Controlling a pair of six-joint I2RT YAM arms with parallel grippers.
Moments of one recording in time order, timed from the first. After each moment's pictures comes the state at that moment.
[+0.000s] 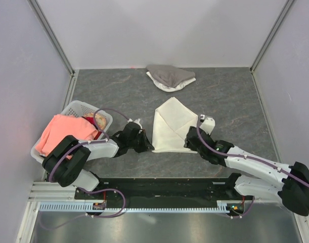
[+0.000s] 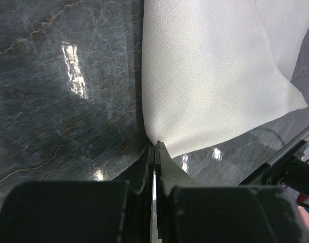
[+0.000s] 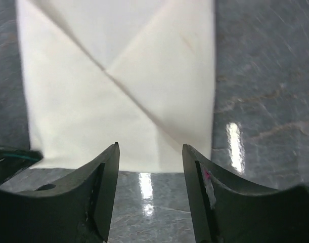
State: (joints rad) left arm -0.68 1.48 0.50 0.19 0.18 -0.86; right arm 0.84 1.05 0.57 -0.39 0.51 0.94
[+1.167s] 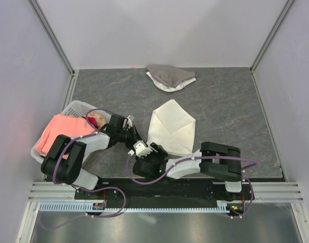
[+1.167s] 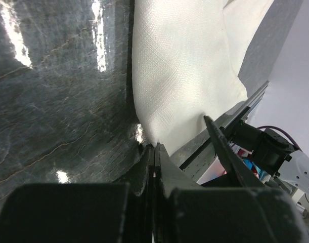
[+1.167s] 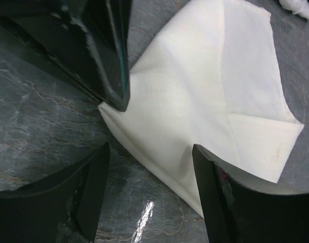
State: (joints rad) left arm -0.38 1.48 0.54 0.03 0.63 -0.78; right arm 1.41 1.90 0.96 0.04 1.01 0.23
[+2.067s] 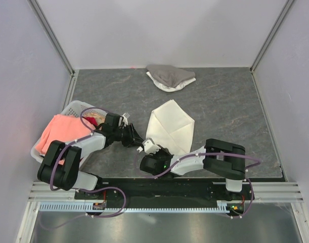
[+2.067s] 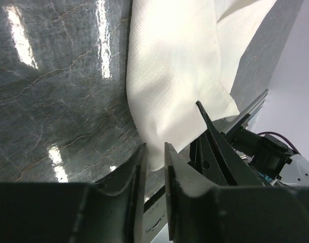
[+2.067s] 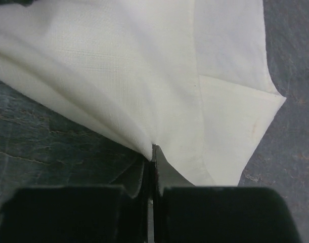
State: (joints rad) left arm -0.32 1.42 0.54 -0.03 0.62 -0.73; right arm 1.35 1.88 0.90 -0.12 1.03 0.30
